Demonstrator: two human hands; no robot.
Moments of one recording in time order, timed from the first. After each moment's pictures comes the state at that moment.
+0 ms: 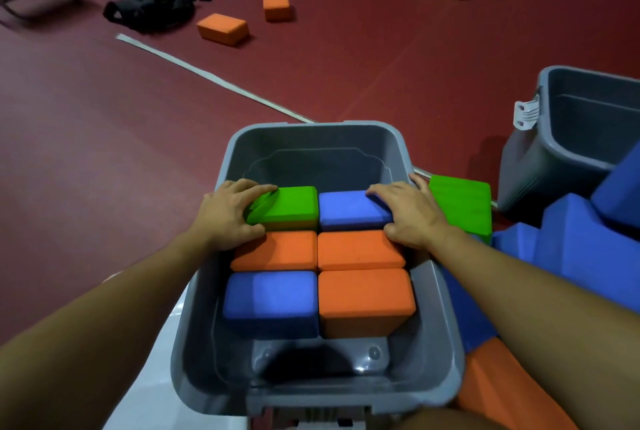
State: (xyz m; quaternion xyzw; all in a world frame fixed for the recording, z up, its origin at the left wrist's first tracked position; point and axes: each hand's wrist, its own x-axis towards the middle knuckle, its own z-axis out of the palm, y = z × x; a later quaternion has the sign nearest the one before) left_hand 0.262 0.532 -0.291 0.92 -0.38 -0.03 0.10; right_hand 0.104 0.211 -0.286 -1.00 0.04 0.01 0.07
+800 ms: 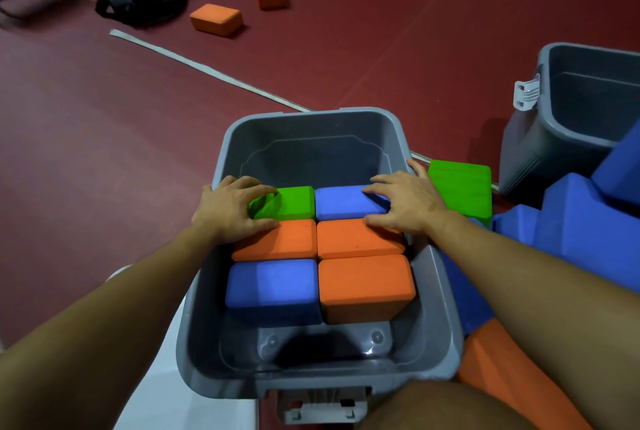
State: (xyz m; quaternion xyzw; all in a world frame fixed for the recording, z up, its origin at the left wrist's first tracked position) left_hand 0.256 0.525 -0.290 0.93 -0.37 -0.04 -0.02; right_hand 0.103 0.210 -0.289 -1.00 0.02 0.05 0.02
